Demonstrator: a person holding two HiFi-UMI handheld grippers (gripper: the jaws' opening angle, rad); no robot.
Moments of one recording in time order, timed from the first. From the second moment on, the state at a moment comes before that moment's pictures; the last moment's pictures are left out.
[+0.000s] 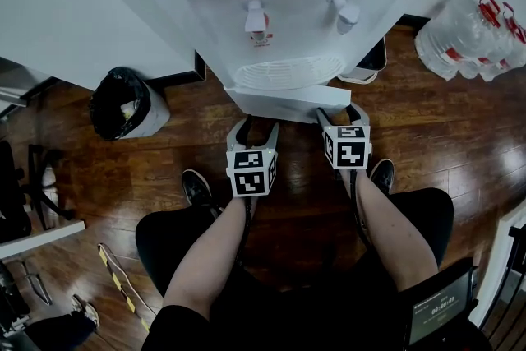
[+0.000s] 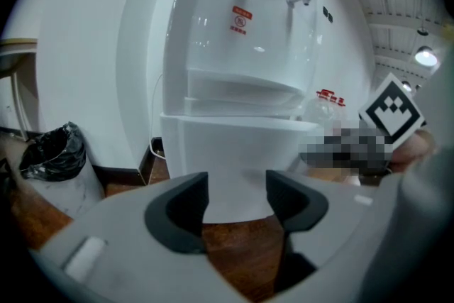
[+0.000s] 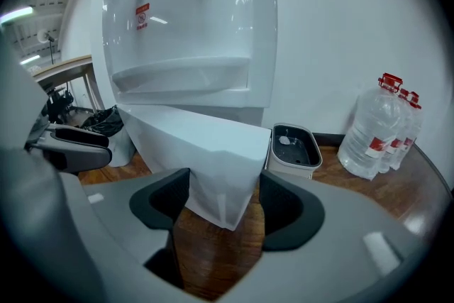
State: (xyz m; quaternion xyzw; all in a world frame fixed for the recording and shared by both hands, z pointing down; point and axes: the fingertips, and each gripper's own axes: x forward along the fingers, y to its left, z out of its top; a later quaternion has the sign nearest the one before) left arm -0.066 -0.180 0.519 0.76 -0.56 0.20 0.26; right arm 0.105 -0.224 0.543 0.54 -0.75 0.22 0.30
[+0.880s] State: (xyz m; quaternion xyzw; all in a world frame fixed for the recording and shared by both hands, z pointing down) left arm -0.072 -0.223 0.528 0.73 -0.61 0.20 0.25; right arm 0.106 -0.248 0.542 0.50 -0.79 0.20 0.30
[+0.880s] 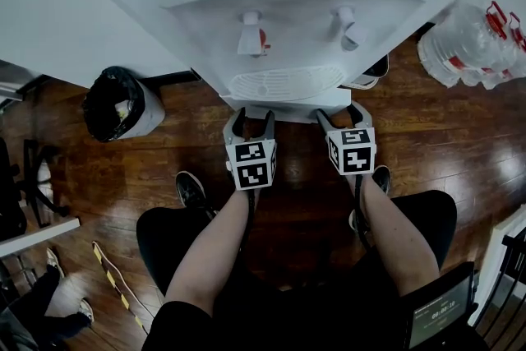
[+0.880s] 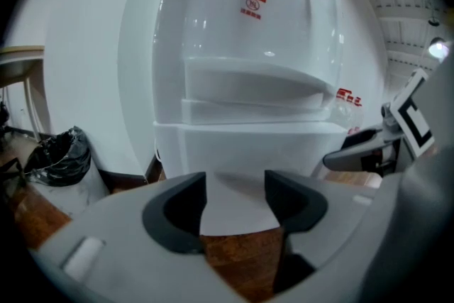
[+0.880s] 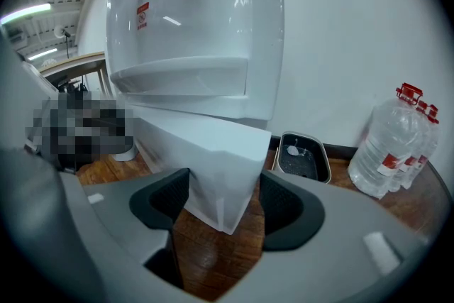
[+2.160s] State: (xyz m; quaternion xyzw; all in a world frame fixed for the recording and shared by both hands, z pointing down) left arm -0.080 -0.237 0.533 0.71 -0.64 0.20 0.24; right arm 0.107 -0.262 0.536 0.50 -0.80 0.18 0.30
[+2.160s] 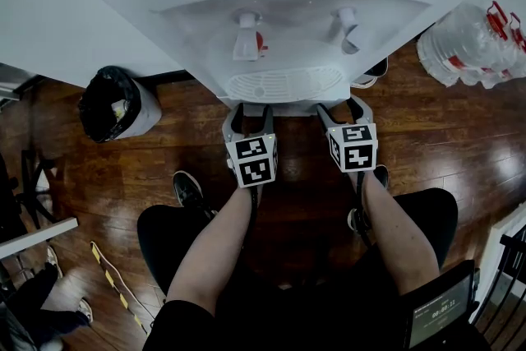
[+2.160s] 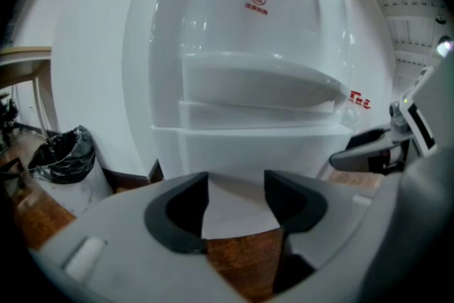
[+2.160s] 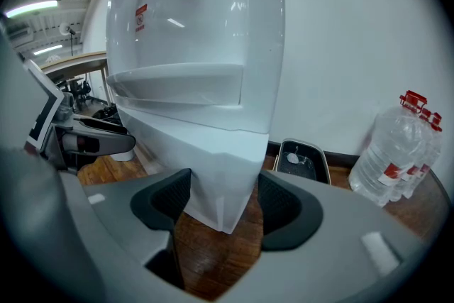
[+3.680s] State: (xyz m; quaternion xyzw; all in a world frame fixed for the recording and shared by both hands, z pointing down) left arm -0.078 -0.243 0.529 0.70 -0.64 0.18 0.28; right arm 0.106 -0.288 0.538 0.50 -0.79 0.18 0.31
